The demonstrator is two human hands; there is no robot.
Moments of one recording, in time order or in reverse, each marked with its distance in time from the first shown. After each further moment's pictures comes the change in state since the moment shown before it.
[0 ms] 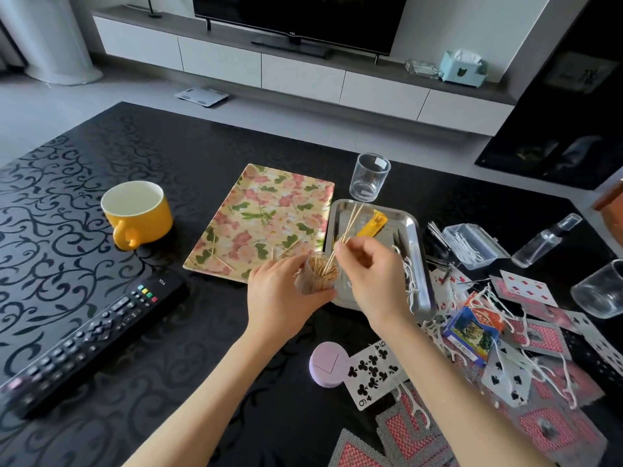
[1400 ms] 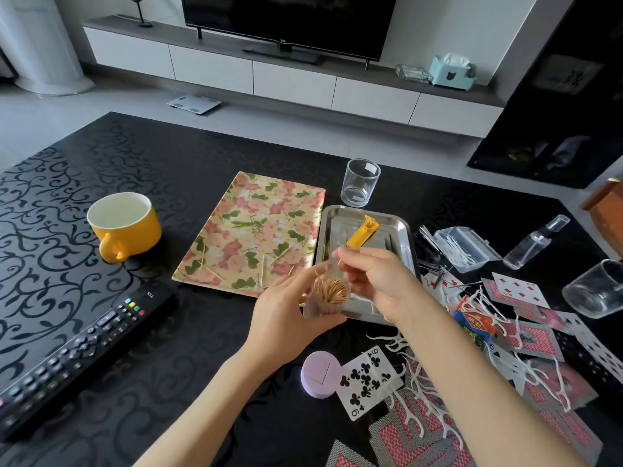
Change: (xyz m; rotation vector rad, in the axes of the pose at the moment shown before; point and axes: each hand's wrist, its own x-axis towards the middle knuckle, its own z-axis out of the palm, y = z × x) left_hand -0.009 0.008 0.002 -0.165 -0.193 0.154; right_hand 0.032 0.004 -0.024 0.401 -0.231 0.611
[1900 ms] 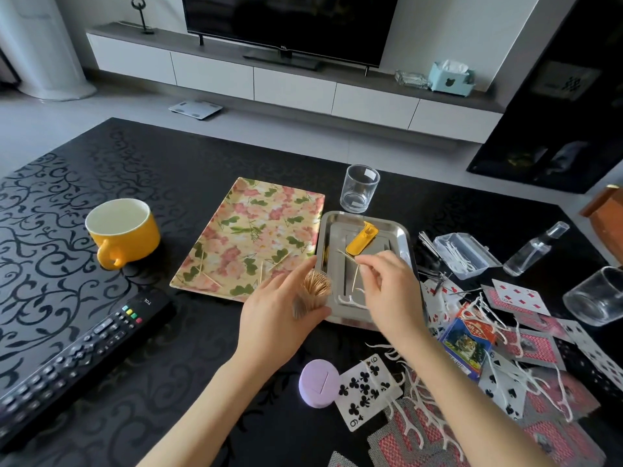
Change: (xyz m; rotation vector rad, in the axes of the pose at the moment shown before) left_hand 0.004 -0.001 -0.006 0.204 0.109 -0.023; right_hand 0.008 0.036 -0.023 -0.918 0.357 -0.765
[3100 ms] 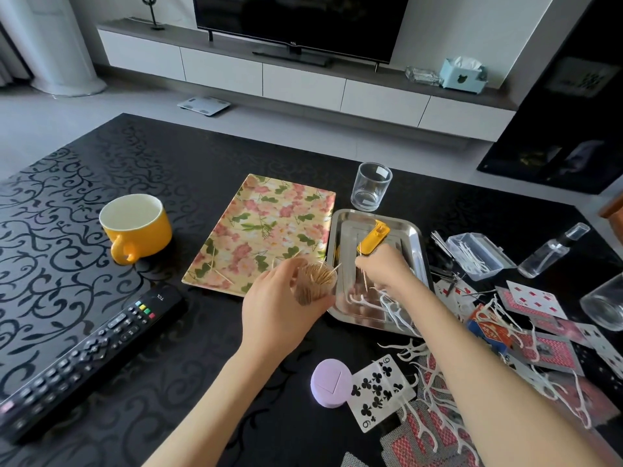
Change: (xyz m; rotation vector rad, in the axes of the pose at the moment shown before) left_hand 0.007 0.001 -0.010 -0.058 -0.031 -0.262; right_hand 0.065 0.015 0.032 -0.028 -0.402 0.600
